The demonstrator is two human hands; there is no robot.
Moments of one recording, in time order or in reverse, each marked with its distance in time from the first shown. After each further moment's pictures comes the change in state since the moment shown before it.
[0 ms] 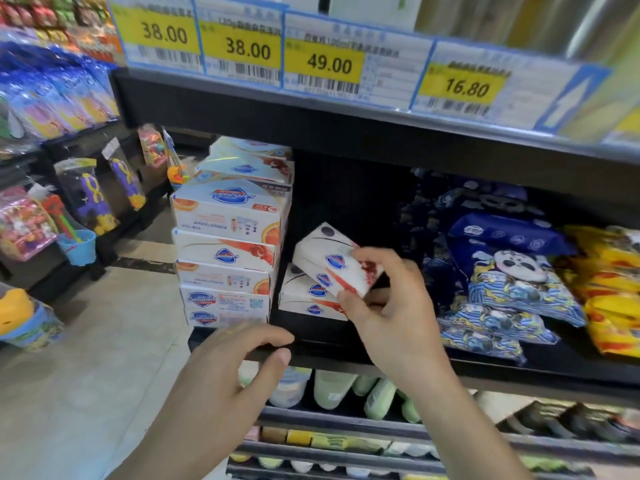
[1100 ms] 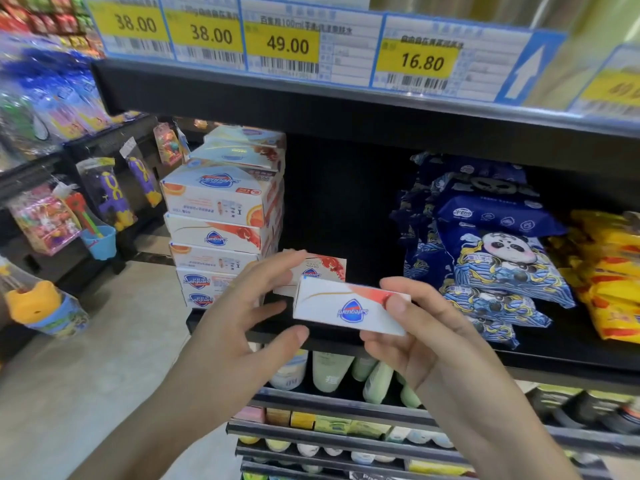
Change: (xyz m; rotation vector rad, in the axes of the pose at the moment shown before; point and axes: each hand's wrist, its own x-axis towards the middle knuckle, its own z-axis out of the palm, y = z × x) left_hand 0.003 0.052 -0.001 -0.380 -0.062 0.066; right_hand -0.049 -0.004 -0.059 0.907 -0.237 0.456
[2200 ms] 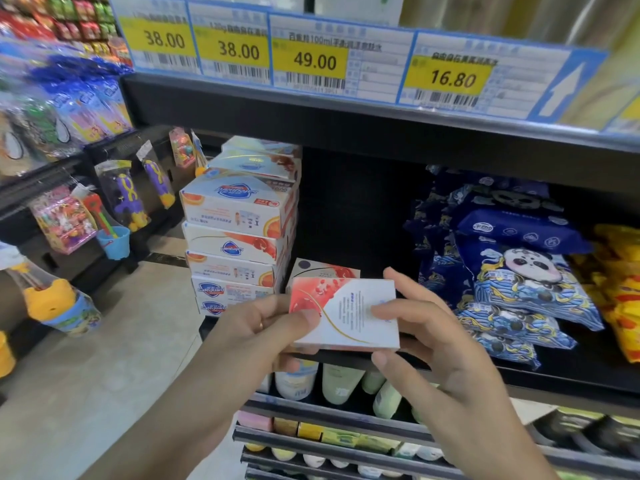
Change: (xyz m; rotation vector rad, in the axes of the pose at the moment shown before) left_hand 0.011 0.008 0.001 -0.283 0.040 -0.490; right_hand 0.002 0.015 -0.006 -0.735 -0.131 -0.505
